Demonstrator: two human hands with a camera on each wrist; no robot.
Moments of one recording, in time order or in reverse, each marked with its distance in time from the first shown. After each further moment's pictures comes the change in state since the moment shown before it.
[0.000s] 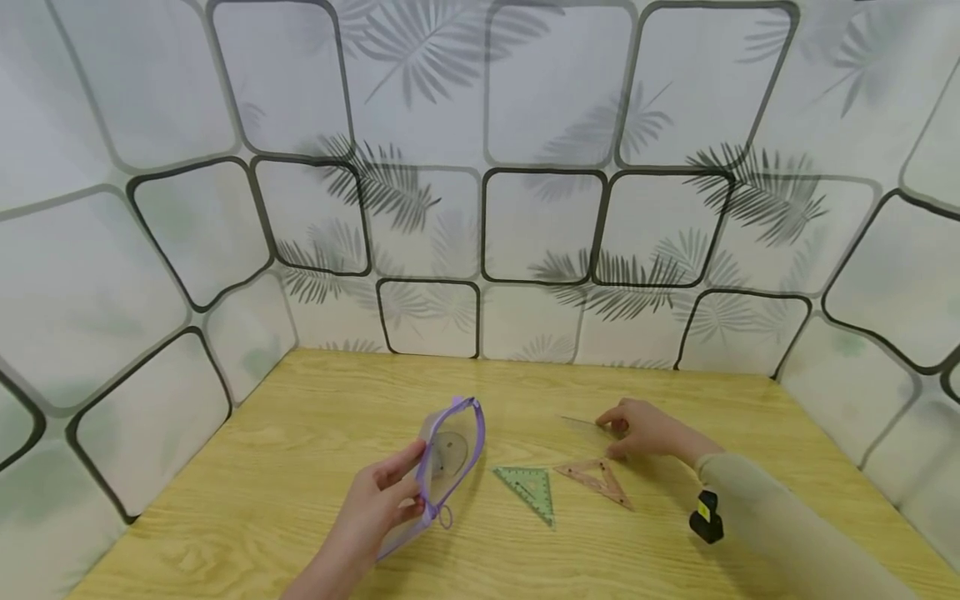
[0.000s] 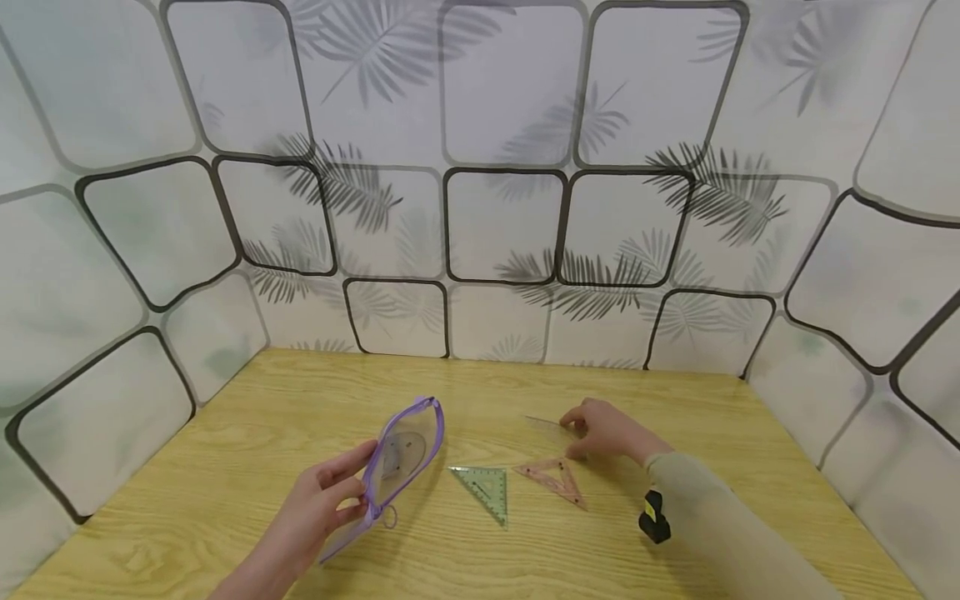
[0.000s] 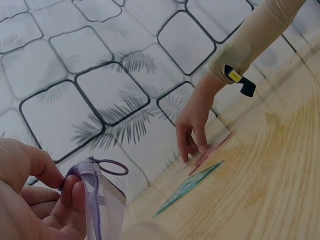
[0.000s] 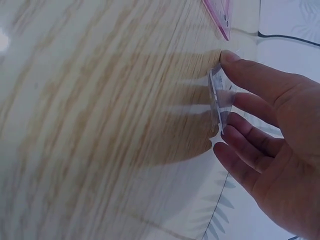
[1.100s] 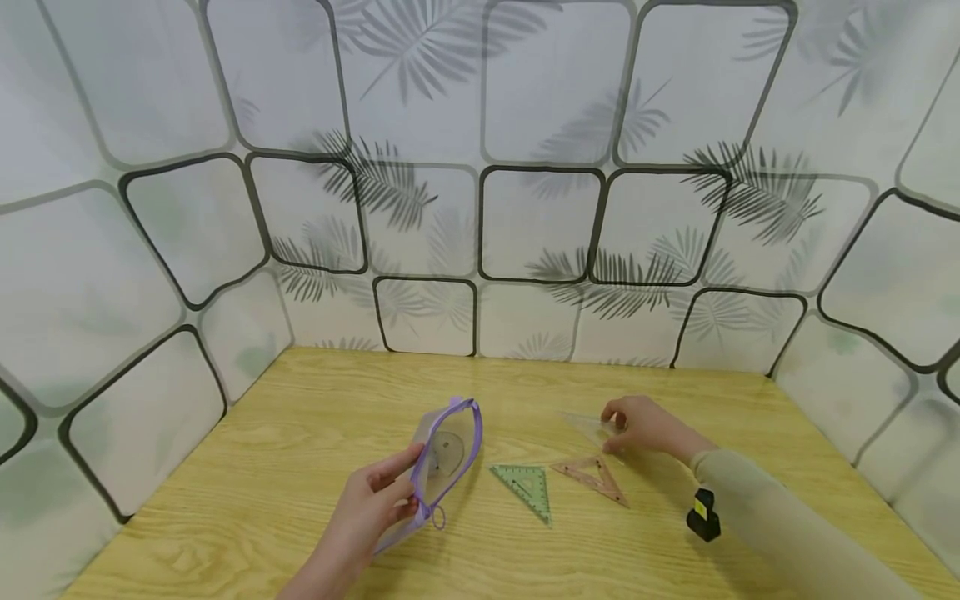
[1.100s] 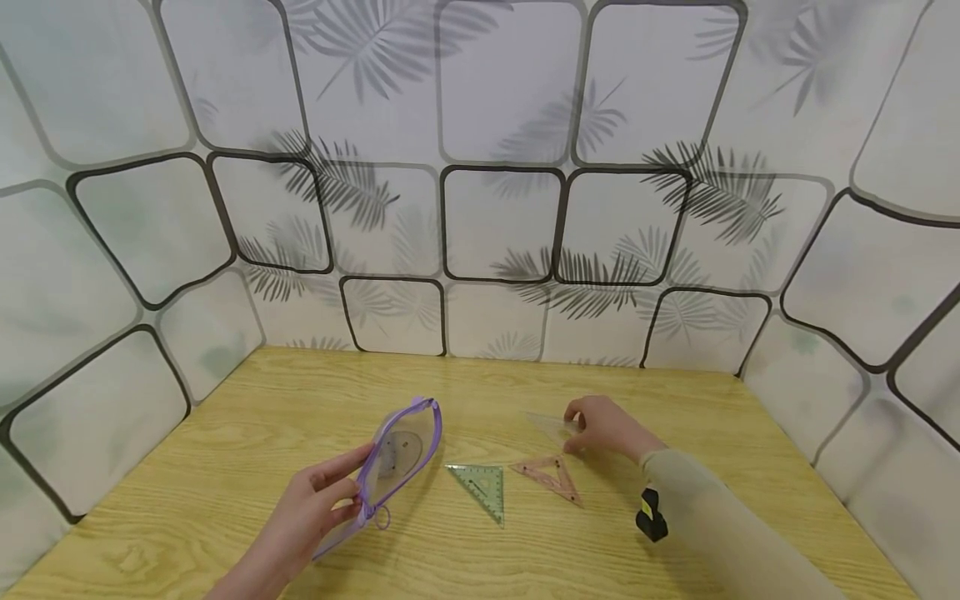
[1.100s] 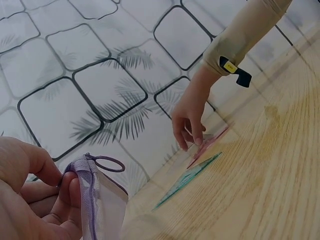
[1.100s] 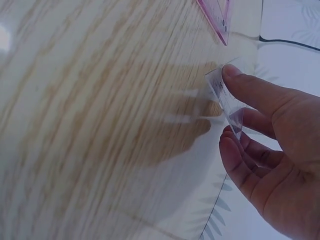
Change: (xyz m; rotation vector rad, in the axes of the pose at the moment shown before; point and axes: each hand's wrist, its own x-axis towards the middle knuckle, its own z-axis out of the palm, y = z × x) left_hand -0.003 0.001 0.000 0.009 0.048 -0.047; right_hand 0.001 -0.001 -0.003 -0.031 0.037 0.044
